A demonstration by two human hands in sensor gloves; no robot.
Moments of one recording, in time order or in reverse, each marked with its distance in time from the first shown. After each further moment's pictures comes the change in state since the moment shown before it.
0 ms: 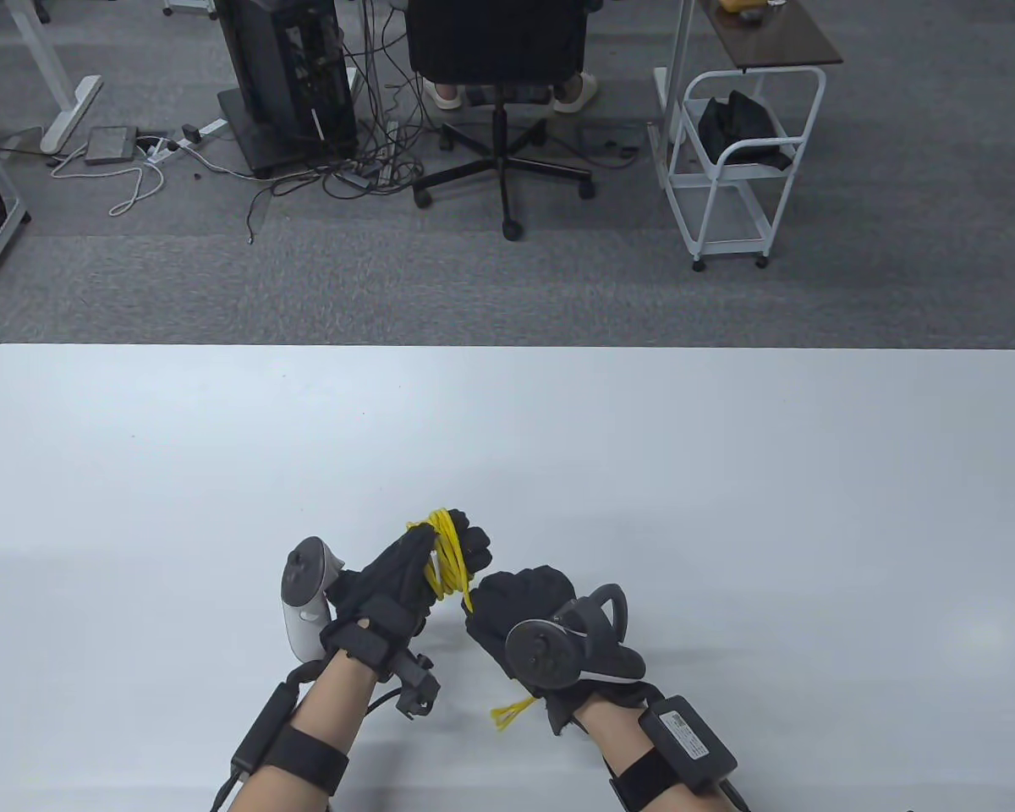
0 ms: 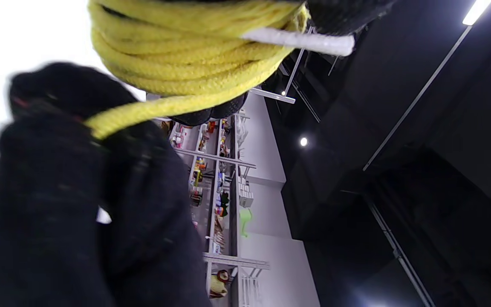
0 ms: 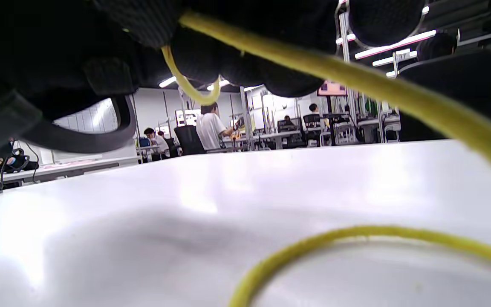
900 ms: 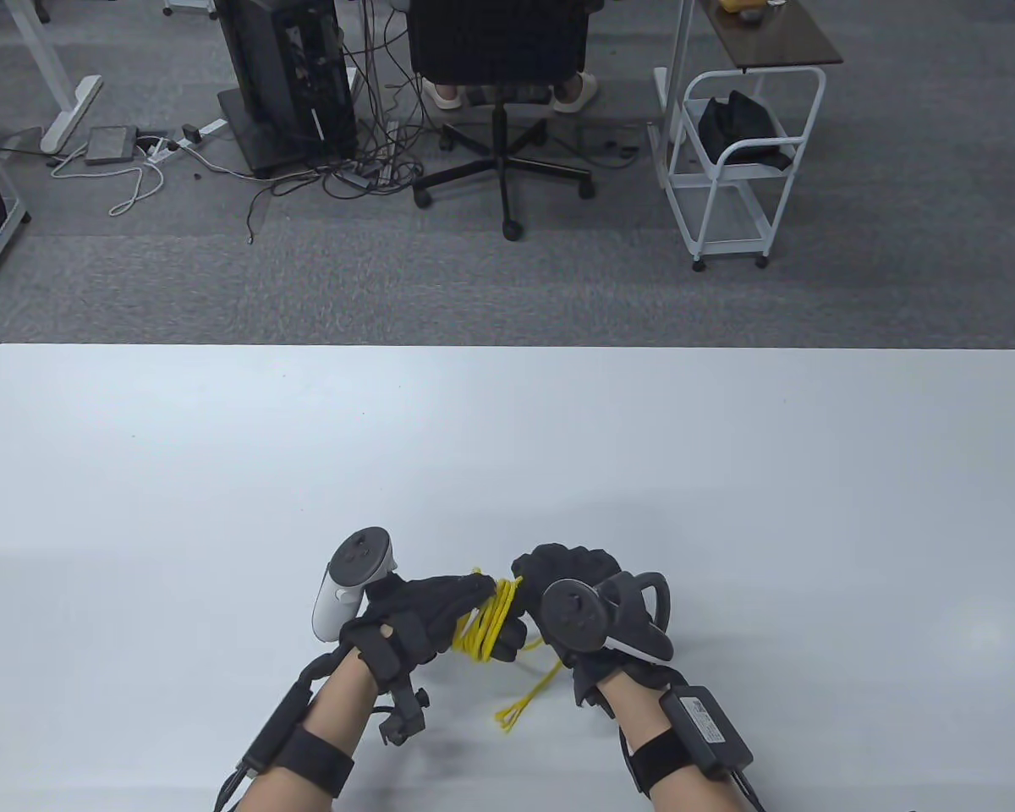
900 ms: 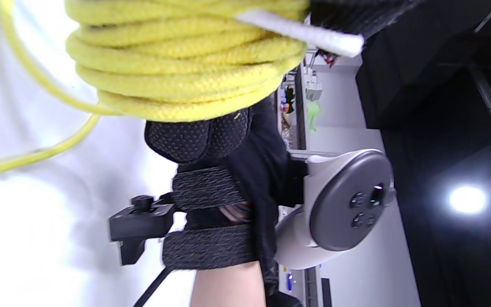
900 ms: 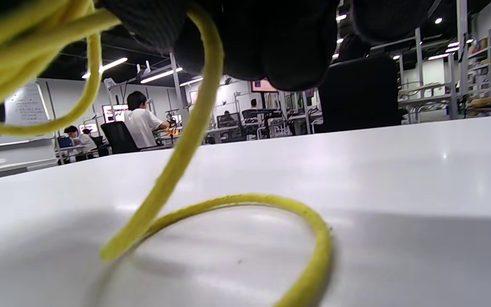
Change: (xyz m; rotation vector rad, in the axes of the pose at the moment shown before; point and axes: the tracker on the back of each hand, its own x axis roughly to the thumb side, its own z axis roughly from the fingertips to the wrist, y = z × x) left_hand -0.016 -0.027 -0.010 -0.440 0.247 -0.186; right_hand -0.046 -0.008 0.007 -0.043 0.249 0.059
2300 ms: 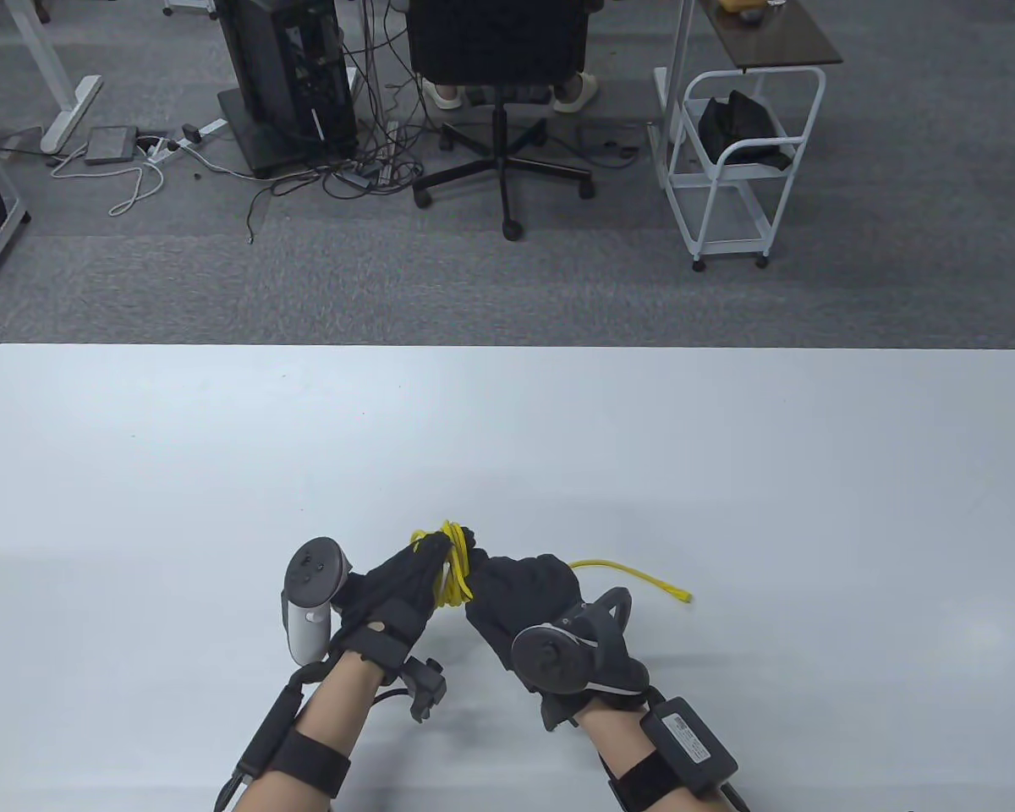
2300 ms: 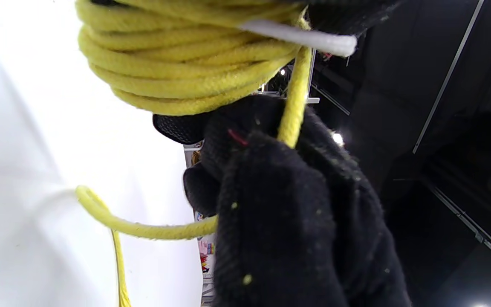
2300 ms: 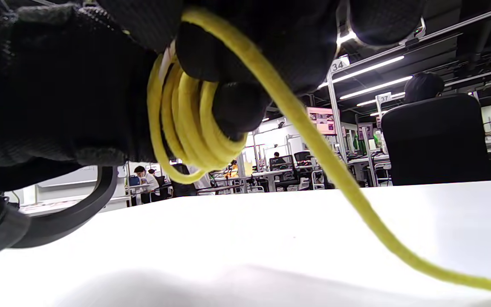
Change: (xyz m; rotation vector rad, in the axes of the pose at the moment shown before) left_hand 0.004 0.023 0.026 0.533 -0.095 -0.042; right_hand 0.054 -0.013 0.010 -0.137 -0.227 -0.068
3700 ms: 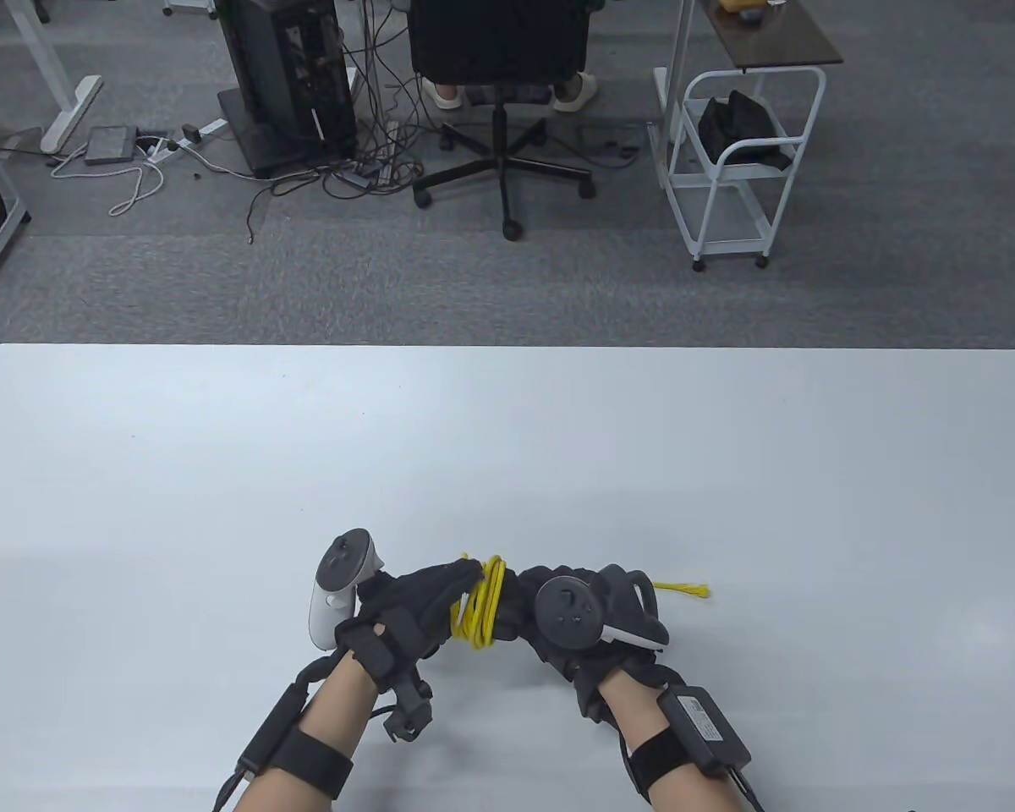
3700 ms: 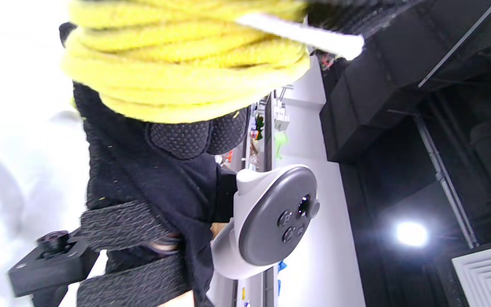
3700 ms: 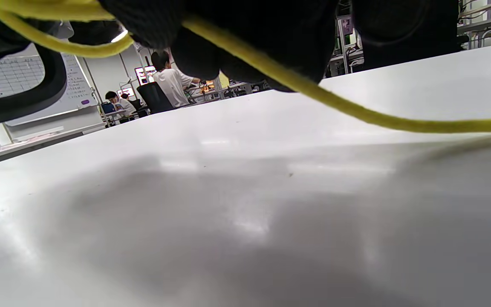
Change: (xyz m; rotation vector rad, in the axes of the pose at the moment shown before) left_hand -0.001 -0.027 -0.009 -0.426 0.015 0.171; right_hand -0.056 0.028 0.003 0.357 0.133 -0.084
